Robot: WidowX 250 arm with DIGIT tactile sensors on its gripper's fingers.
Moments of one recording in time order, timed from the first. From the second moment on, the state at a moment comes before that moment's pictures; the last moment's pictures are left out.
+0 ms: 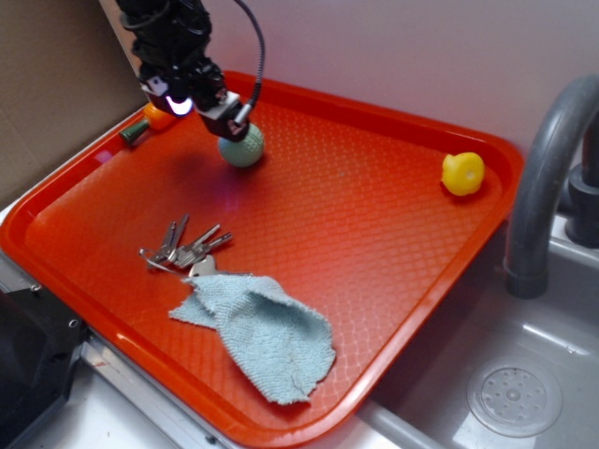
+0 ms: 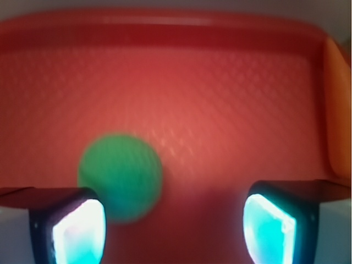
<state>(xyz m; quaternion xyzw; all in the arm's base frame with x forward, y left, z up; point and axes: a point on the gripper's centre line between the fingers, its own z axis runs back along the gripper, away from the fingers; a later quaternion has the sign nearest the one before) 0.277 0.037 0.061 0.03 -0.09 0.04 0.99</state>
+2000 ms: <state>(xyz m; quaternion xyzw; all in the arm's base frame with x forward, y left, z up) 0.262 0.028 0.067 0.01 -0.03 0.00 1.00</state>
